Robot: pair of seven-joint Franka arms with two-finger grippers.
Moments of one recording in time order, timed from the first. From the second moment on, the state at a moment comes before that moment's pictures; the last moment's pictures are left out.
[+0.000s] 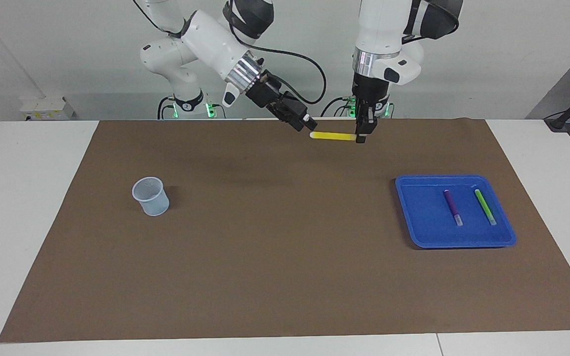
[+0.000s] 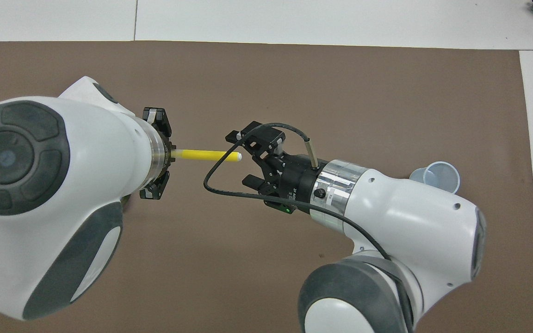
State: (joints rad) left arm -0.52 -0.03 -0.02 -1.66 0.10 1.81 -1.99; right arm 0.63 -0.05 0.01 -1.99 0.96 2.67 0.88
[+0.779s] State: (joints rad) left arm -0.52 -0.04 -0.02 -1.66 0.10 1.81 -2.00; right arm 0.65 -0.04 0.01 -1.99 0.96 2.69 0.88
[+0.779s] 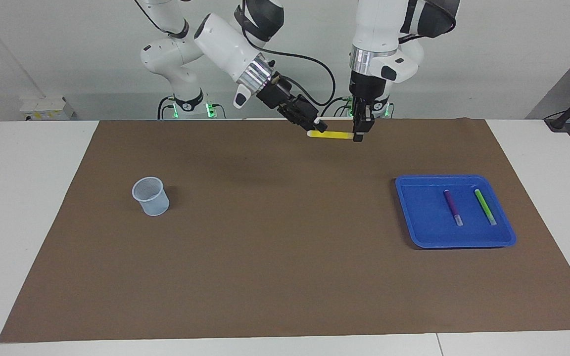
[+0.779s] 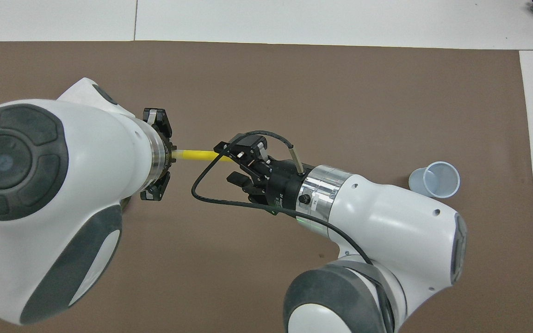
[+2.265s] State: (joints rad) left arm -0.52 -0.06 -0.02 -1.67 0.10 1.80 -2.02; right arm 0.65 -0.04 0.02 -1.98 0.96 2.70 0.88
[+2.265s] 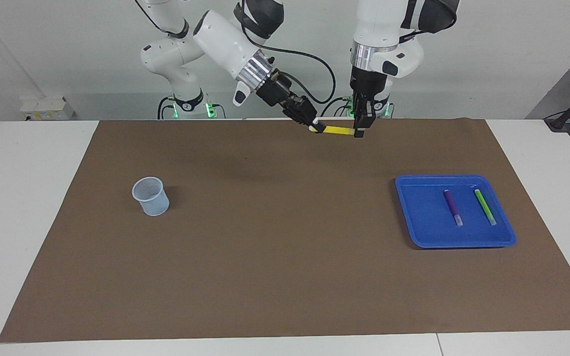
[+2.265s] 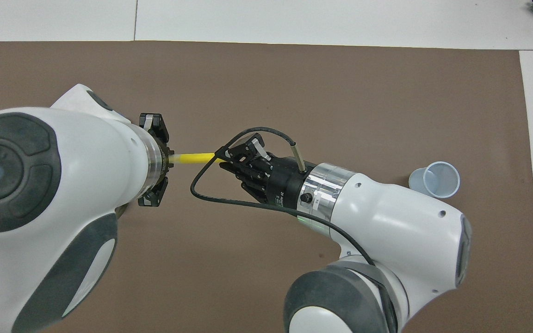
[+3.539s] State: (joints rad) left arm -0.53 -0.07 -0.03 -1.67 0.11 1.80 -1.98; right arm 0.65 -0.03 0.01 -1.98 0.96 2.67 0.81
